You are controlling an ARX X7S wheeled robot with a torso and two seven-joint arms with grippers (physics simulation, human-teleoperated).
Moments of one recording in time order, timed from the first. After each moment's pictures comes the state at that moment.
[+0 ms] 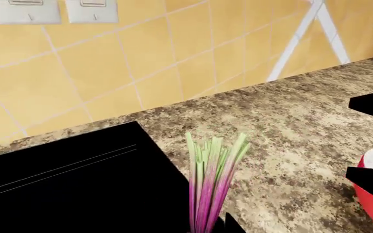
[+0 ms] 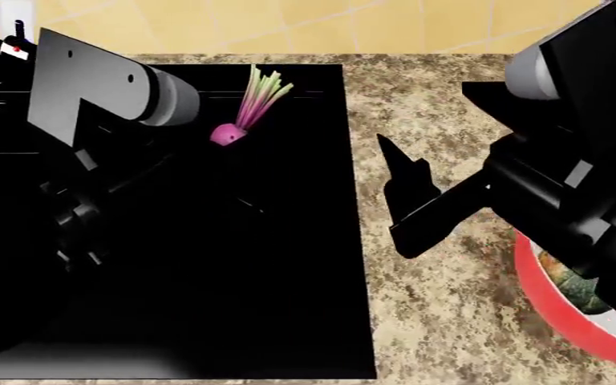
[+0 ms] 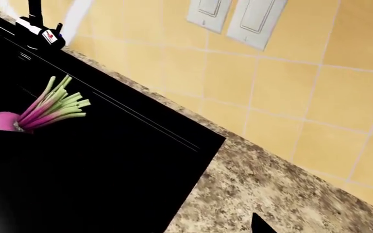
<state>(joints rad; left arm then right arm) -1.09 -0.66 0.27 0.54 -1.72 -1.06 -0.67 1.56 0.98 -0.80 -0.66 1.88 0.90 0.84</state>
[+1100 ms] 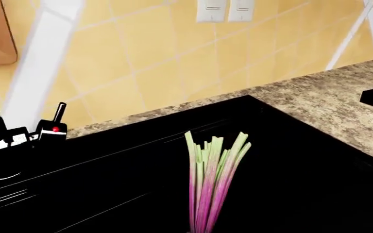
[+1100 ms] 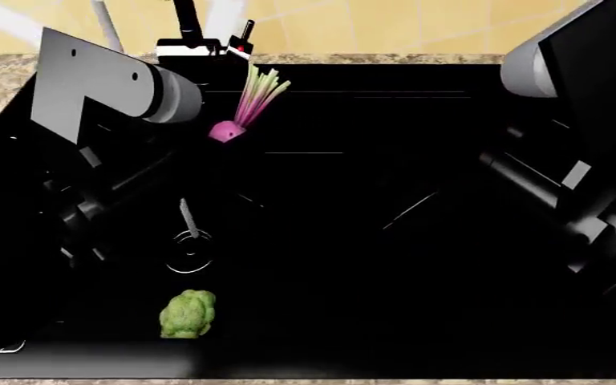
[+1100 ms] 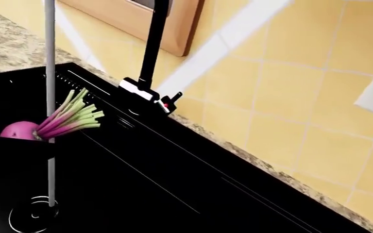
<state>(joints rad) -1.09 -0.67 0.29 0.54 -1.69 -1.04 -0.66 1.56 0.97 -0.78 -0.68 1.83 0.89 0.81</state>
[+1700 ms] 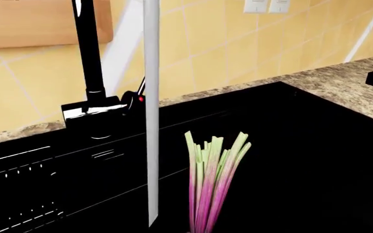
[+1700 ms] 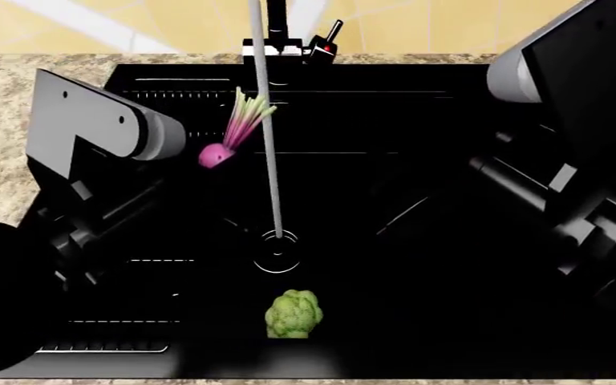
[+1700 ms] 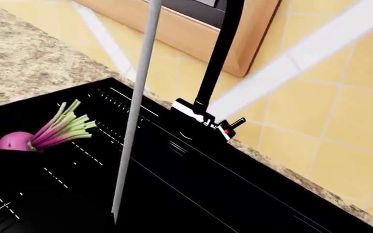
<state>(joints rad) -0.95 -0.72 0.25 0.59 -1.60 -0.99 -0.56 1.56 0.95 -0.79 -0.67 1.84 0.90 0.80</state>
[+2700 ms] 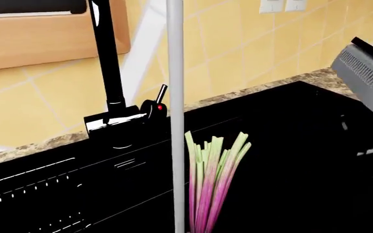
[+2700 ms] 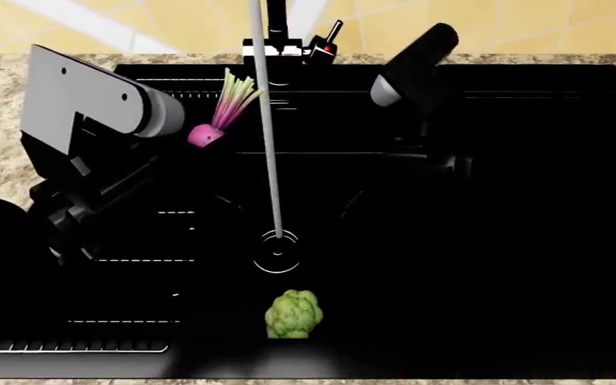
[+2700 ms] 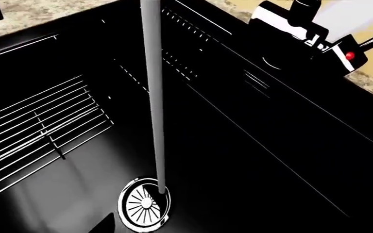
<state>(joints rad) -1.02 -0.73 0.29 0.54 -1.52 -1.01 -0.52 1.54 0.67 -1.02 -0.08 1.40 1.00 0.07</state>
